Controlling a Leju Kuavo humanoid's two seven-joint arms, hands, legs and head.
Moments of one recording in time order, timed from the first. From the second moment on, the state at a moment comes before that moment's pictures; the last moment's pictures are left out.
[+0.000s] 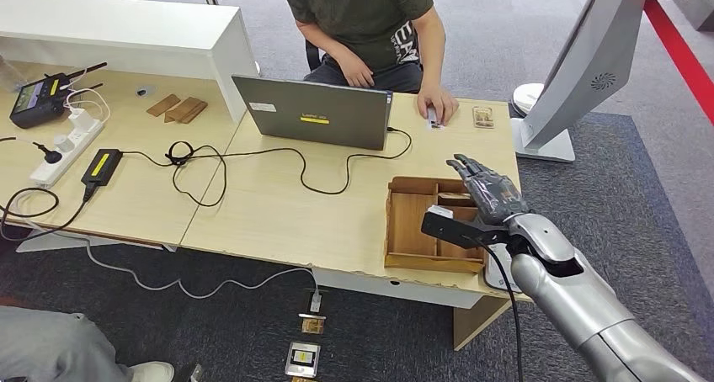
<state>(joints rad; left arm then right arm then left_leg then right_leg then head) -0.16 0.19 -1.22 -0.16 1.42 0.10 -0.01 -0.79 -0.31 0.89 -0.89 0.75 -0.11 -0.11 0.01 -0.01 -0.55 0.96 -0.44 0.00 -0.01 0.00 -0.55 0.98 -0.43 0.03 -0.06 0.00</state>
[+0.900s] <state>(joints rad) -0.16 0.19 -1.22 -0.16 1.42 0.09 -0.01 -0.82 -0.27 0.89 -0.74 0.79 -0.15 -0.14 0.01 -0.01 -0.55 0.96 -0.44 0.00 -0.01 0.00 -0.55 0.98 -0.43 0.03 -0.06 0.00</state>
